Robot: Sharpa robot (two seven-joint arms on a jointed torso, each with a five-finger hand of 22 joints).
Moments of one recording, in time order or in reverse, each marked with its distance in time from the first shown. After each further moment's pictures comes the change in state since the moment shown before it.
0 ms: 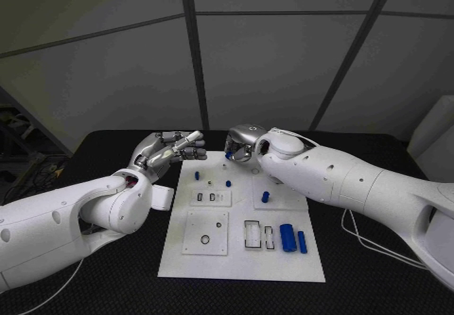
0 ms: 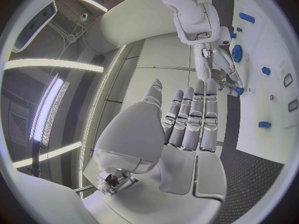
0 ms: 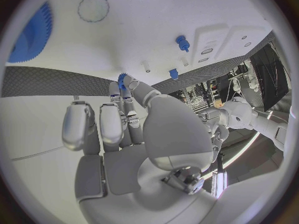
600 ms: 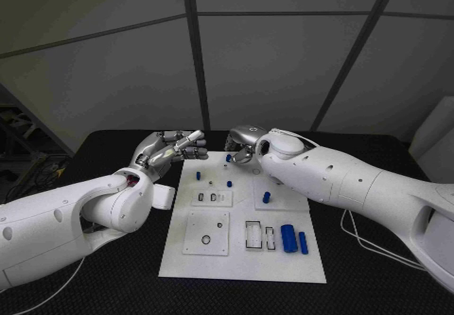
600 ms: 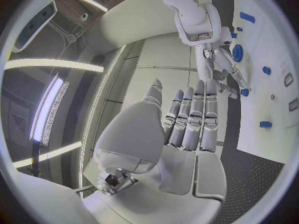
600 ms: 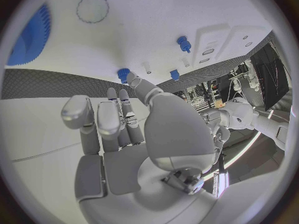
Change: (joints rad) left arm 0.005 0.001 0.000 -0.002 0.000 0.001 -0.003; left_hand 0.000 0.000 0.000 0.000 0.000 0.000 0.000 0.000 -0.001 0.000 0.000 0.000 0.000 0.000 0.000 0.000 0.001 0.000 0.000 0.000 0.000 -0.001; right arm -0.001 0.014 -0.001 -0.023 0.010 0.007 0.004; right_hand 0.000 -0.065 -0.019 0.029 -0.069 -0.152 0.030 0.001 -0.035 -0.215 0.046 0.000 -0.005 -0.004 0.029 -0.061 -0.115 0.016 -0.116 0.038 -0.108 -0.207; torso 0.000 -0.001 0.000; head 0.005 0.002
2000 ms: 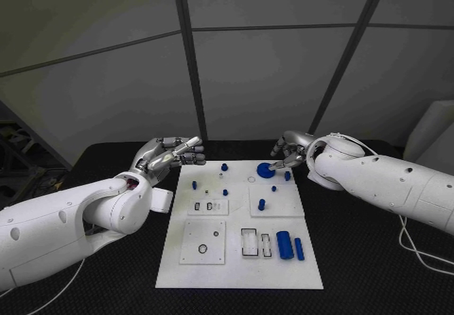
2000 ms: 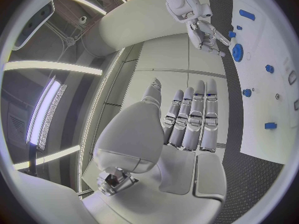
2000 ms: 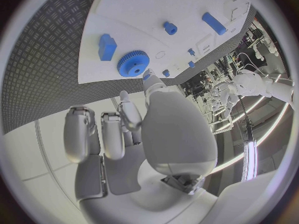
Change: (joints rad) left arm 0.002 0.006 -0.001 -0.059 0.000 0.039 -0.015; left_hand -0.015 -0.001 -0.019 -0.008 -0.009 0.000 0.000 -0.015 -0.002 0.004 0.004 -0.013 0.000 -0.004 0.004 -0.019 0.003 0.000 -0.007 0.007 0.000 -0.005; right arm 0.019 -0.327 0.002 0.239 0.264 0.058 -0.170; right_hand 0.087 -0.100 -0.312 0.416 -0.020 -0.045 -0.036 0.003 0.001 0.411 -0.078 1.148 1.114 0.005 -0.067 0.267 0.331 -0.032 0.188 -0.066 0.177 0.309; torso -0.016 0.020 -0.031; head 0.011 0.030
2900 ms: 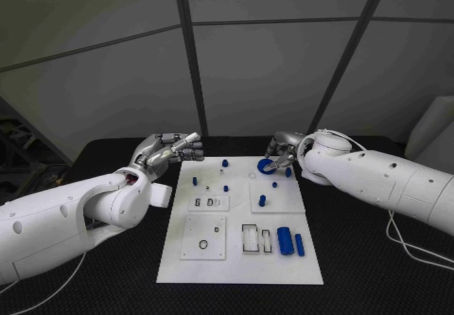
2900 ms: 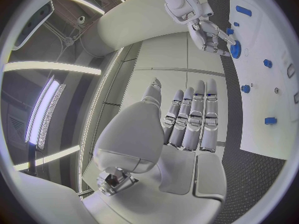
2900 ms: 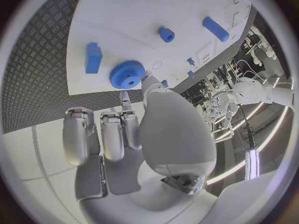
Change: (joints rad) left arm -0.001 0.005 0.000 -0.023 0.000 0.008 -0.002; left_hand 0.000 0.000 -0.003 -0.003 0.000 0.004 0.004 0.000 0.000 0.000 0.000 0.000 0.000 0.000 0.000 0.000 0.001 0.000 0.000 0.000 0.000 0.000; right arm 0.000 0.059 -0.001 -0.043 -0.057 0.088 -0.018; right_hand 0.028 0.012 0.004 0.020 0.031 0.011 0.011 0.000 0.005 0.053 0.005 0.291 0.131 0.002 0.013 0.043 0.000 -0.015 0.011 0.010 0.033 0.000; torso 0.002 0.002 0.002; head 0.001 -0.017
